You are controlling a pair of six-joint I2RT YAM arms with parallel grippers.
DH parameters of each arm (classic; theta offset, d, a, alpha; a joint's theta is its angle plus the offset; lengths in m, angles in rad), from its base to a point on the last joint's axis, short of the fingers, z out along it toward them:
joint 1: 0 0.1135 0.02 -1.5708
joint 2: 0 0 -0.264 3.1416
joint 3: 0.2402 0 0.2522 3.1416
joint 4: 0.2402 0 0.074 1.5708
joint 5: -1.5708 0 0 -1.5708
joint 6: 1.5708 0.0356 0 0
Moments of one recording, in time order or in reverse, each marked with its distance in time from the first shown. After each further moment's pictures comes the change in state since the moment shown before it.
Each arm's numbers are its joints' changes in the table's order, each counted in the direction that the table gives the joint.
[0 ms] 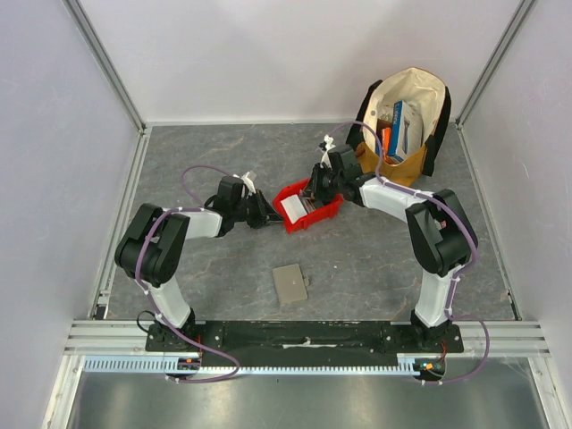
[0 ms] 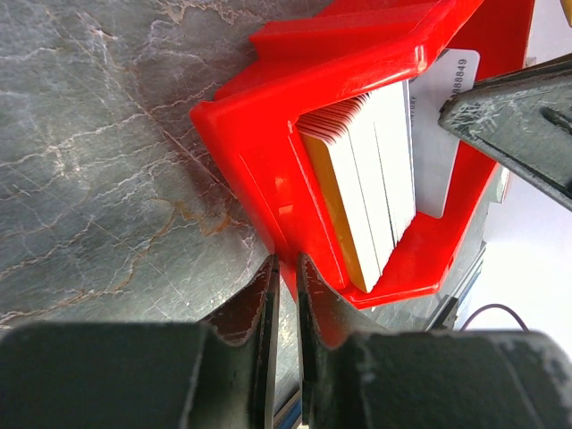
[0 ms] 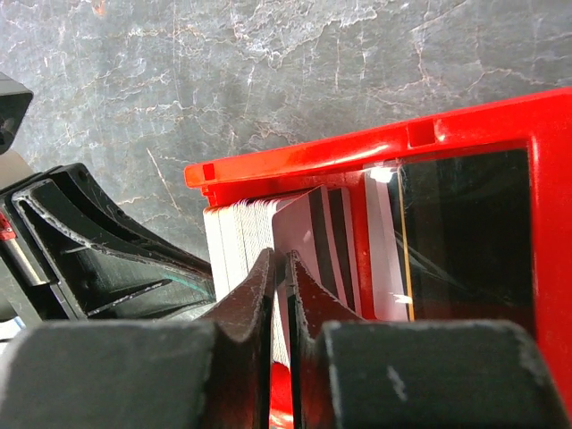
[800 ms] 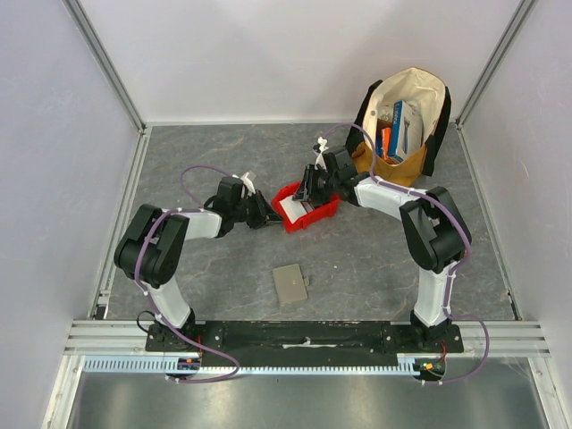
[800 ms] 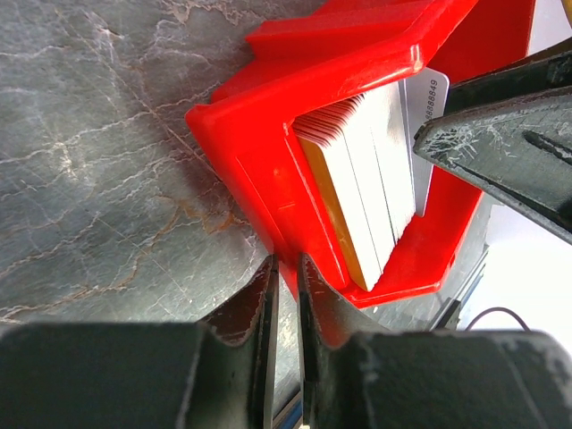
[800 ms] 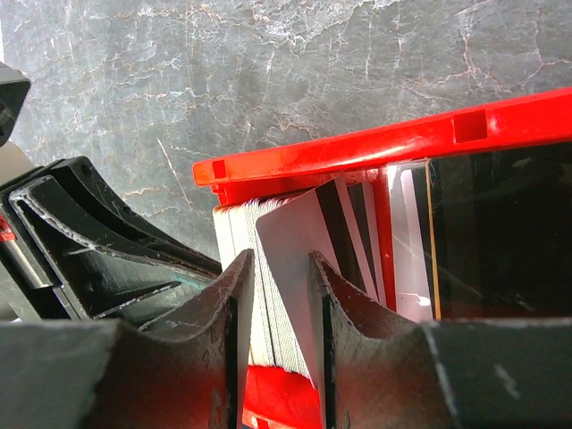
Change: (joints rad) left arm -0.001 -0.010 -0.009 -0.002 0.015 0.000; right arm 0.019 0.037 0.034 0.011 0.025 0.007
